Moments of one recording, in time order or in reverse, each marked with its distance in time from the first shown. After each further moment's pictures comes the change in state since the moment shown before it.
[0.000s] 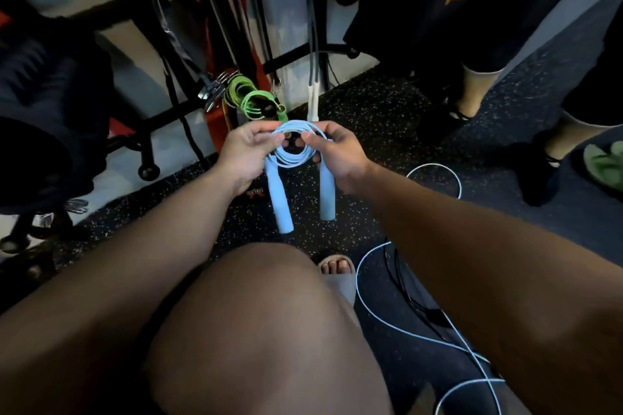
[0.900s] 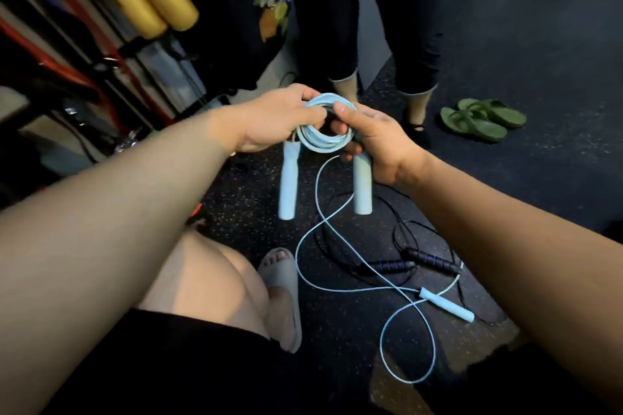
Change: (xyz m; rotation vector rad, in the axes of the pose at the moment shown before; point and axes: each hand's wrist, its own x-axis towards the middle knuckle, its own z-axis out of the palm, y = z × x) left_hand -0.174 0.191 0.217 0.507 -0.800 0.211; right_hand -0.242 -0.134 -0.197 0.236 -0.037 -0.212
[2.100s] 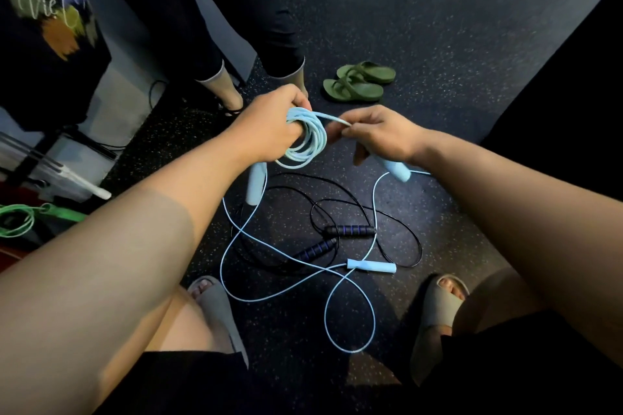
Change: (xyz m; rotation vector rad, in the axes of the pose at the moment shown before) left_hand 0.110 0.049 0.163 0.558 0.009 0.246; right_hand -0.132 -0.053 -0.174 -0.734 0.266 0.139
